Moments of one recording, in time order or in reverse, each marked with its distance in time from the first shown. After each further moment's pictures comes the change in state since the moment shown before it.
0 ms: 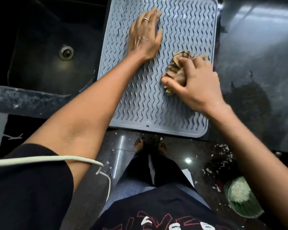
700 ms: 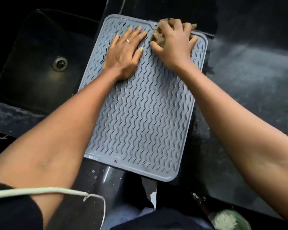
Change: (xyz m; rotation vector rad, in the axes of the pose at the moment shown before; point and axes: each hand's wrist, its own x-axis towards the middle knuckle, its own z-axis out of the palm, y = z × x) left_hand 0.039 -0.026 0.003 0.040 0.005 0.025; right_hand 0.204 0.014 -0.004 -0.005 0.178 -0.078
